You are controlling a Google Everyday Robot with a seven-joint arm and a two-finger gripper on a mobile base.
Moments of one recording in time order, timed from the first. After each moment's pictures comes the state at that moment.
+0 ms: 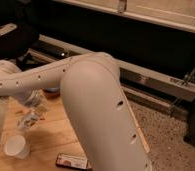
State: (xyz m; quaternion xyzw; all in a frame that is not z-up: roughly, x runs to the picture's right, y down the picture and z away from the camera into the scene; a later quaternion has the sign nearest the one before) arm -0.239 0.066 0.708 -0.25 0.12 -0.20 0.94
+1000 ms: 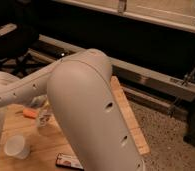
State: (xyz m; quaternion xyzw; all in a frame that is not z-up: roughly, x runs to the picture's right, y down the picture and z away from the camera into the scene) arm -0.213 0.067 0.714 -0.19 0.22 -0.24 0.93
